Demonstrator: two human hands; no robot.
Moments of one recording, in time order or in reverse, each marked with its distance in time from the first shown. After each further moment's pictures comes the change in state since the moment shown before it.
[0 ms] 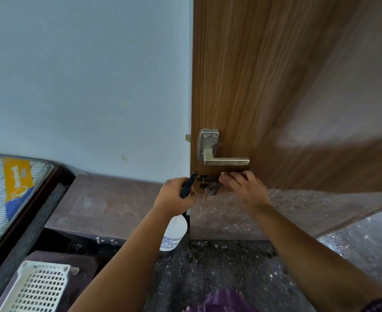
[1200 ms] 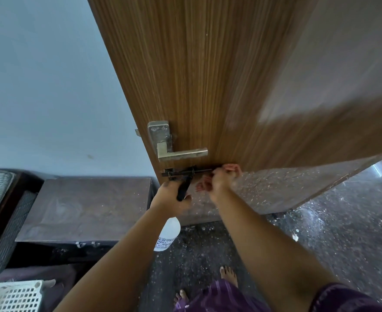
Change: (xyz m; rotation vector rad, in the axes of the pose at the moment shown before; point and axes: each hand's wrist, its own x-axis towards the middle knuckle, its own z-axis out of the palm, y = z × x) left_hand 0.033 0.012 0.085 0.128 -0.184 0.015; right_hand 0.017 -0.004 0.044 1.799 0.108 1.627
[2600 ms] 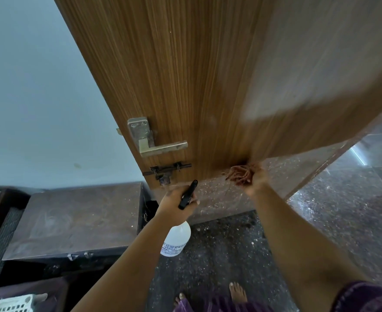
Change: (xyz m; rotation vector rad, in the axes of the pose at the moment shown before) left_hand -0.025 0.023 0.040 -0.165 -0.069 0.106; right_hand 0.006 -0.063 -0.126 0.173 0.068 0.029
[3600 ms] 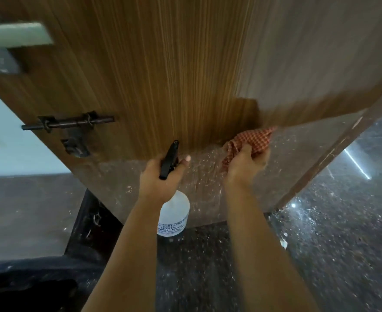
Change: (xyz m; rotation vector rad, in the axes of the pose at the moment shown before) left_hand 0.095 -0.007 0.179 -0.335 0.429 -0.120; right_hand 0.113 0.035 -0.059 0.175 0.111 -0.684
